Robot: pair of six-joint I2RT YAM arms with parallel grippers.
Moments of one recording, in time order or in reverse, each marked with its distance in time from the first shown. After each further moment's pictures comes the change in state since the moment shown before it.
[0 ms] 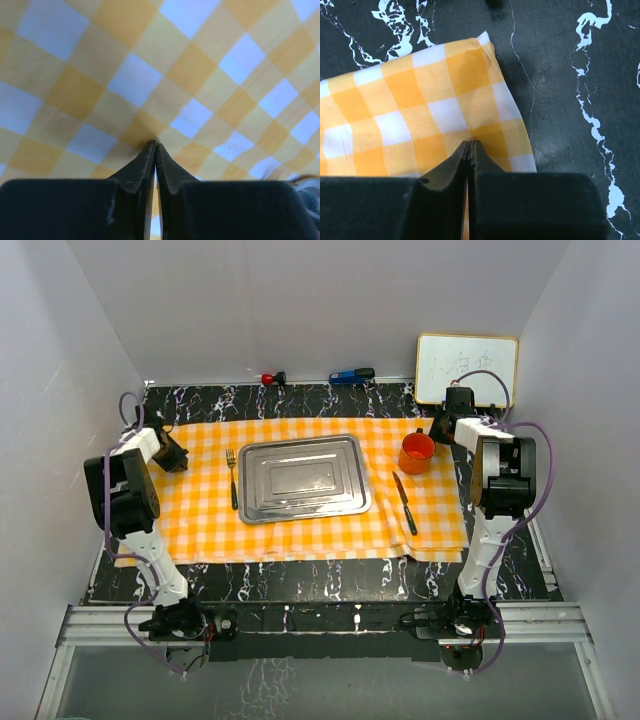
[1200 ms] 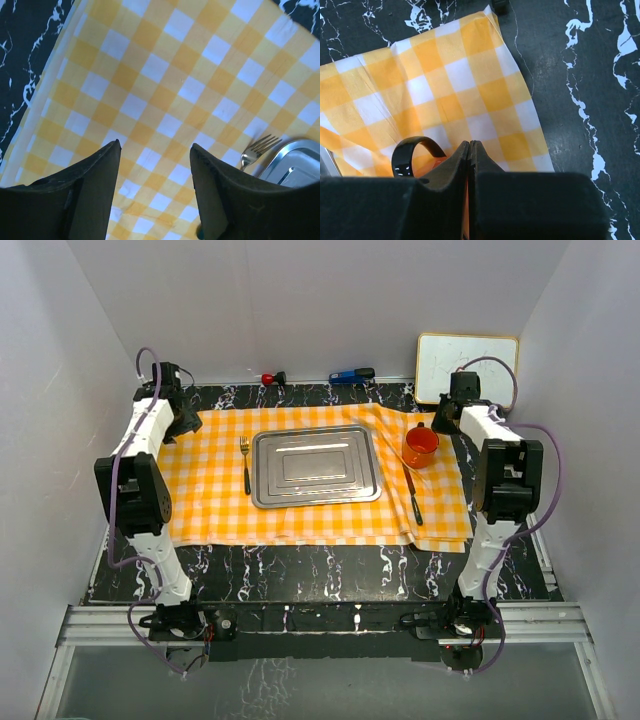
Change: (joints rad) left arm -0.136 -0.050 0.314 -0.283 -0.216 0.108; right arm 0.011 -0.076 0.110 -0.200 -0.018 0.039
